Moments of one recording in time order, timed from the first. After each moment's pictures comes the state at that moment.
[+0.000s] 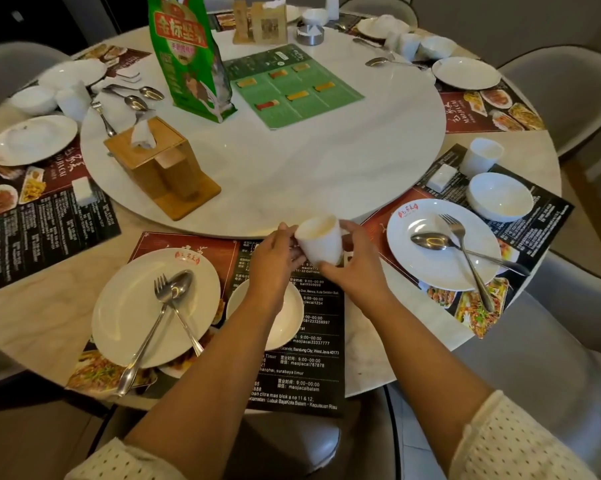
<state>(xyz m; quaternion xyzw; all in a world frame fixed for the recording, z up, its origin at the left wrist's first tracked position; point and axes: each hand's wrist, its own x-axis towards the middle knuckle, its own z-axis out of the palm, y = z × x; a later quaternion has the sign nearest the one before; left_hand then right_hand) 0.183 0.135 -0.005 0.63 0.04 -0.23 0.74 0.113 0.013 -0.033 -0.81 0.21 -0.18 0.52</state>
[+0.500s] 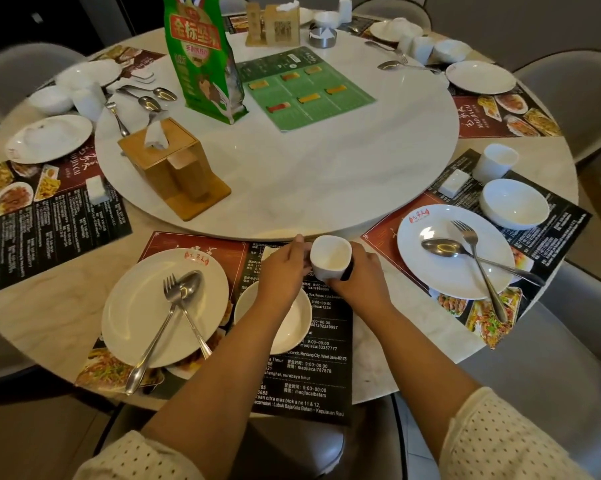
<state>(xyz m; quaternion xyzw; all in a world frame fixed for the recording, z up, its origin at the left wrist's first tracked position) 0.183 0.141 -0.020 0.74 -0.03 -0.22 0.63 0.121 0.012 -0.069 -0.87 0.24 -0.11 0.41</state>
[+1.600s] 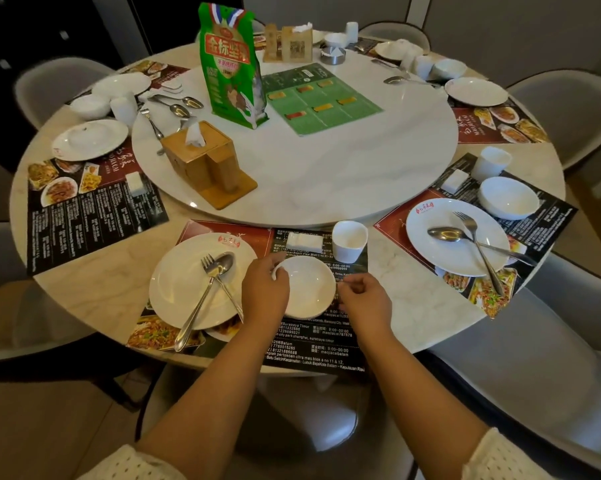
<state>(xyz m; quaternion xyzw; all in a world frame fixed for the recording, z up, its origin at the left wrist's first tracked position) 0.136 0.238 -0.012 0.86 -0.05 -0.07 0.50 0.055 0.104 -0.043 -0.71 0.39 -0.14 0.56</state>
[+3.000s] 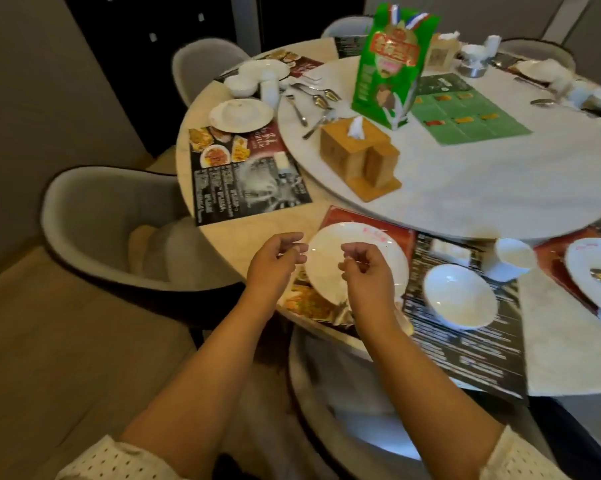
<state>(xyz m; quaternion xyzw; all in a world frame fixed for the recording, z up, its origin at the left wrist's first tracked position) 0.199 0.477 0.019 0.74 0.04 -0.10 0.67 0.150 0.345 0.013 -0.75 0.23 -0.16 0.60</state>
